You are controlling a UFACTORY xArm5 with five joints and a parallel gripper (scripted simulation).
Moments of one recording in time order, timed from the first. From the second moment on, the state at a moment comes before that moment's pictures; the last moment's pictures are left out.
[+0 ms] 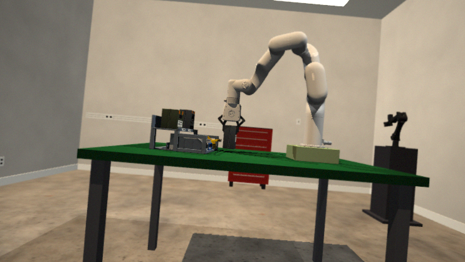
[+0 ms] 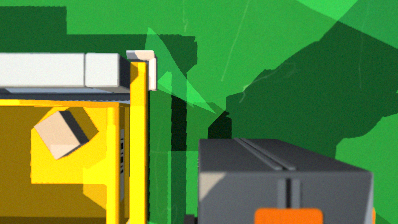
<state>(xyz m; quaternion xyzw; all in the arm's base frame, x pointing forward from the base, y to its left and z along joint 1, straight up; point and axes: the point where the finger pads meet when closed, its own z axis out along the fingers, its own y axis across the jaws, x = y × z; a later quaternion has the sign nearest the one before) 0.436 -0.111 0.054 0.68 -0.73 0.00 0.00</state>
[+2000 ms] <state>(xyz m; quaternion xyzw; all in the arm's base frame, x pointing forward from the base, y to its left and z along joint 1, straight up) 0.427 -0.133 0.035 0.68 -0.73 0.00 0.00</state>
